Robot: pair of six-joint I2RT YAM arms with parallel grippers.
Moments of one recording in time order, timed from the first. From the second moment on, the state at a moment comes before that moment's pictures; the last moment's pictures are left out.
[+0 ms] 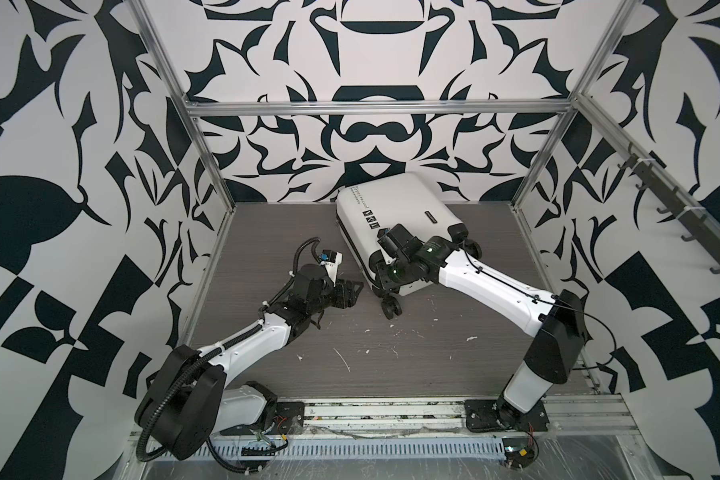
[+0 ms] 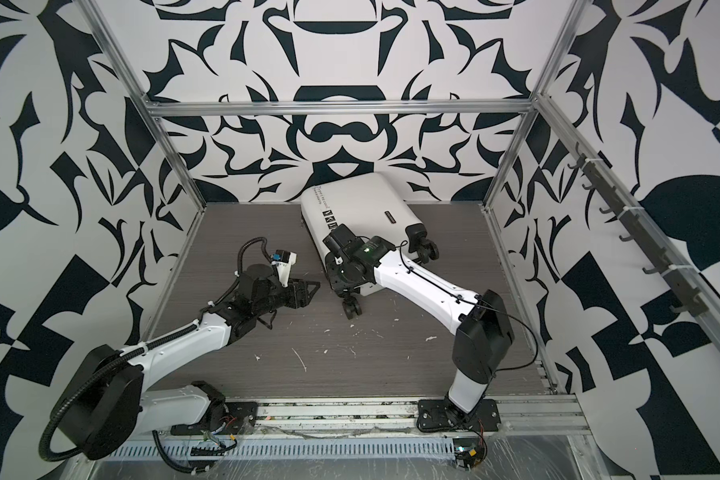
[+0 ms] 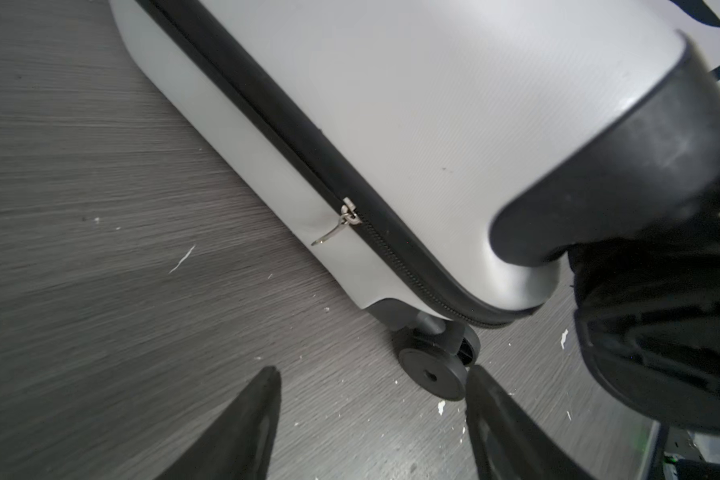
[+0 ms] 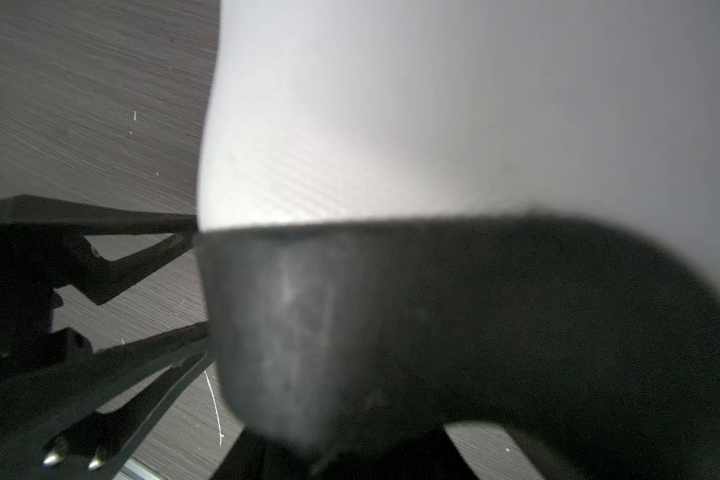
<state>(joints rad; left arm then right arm) -0.55 1.27 0.59 0.19 0.24 -0.41 0.79 1.71 1.57 -0.91 0.04 0.45</state>
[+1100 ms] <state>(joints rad) -0.54 1.22 0.51 0.50 0.28 -0.22 0.75 1.63 1.47 -0.88 0.09 0.28</state>
